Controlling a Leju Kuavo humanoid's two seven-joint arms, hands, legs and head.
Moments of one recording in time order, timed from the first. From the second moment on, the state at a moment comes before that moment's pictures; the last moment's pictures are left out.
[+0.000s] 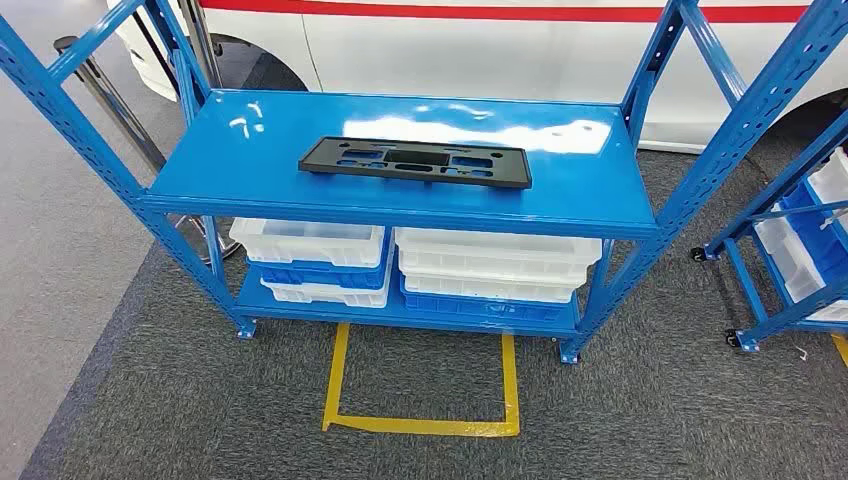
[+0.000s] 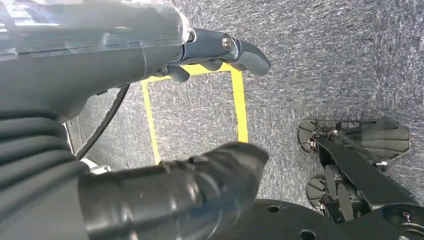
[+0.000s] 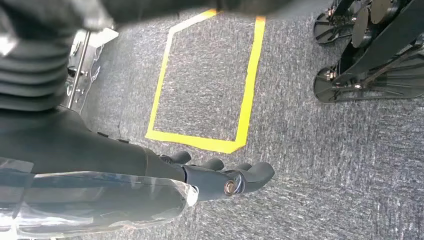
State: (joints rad) left arm 0.15 0.00 0.00 -0.38 0.00 0.00 0.00; right arm 0.14 0.00 0.01 -0.41 0.00 0.00 0.00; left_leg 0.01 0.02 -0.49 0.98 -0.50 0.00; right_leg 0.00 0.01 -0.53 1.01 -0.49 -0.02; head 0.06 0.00
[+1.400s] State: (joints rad) left arm -0.08 -0.03 -0.18 -0.29 0.19 0.14 0.04; right arm -0.14 0.05 -0.29 -0.44 -0.19 -0.03 -0.31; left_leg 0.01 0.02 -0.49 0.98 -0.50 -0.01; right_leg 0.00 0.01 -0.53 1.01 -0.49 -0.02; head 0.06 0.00
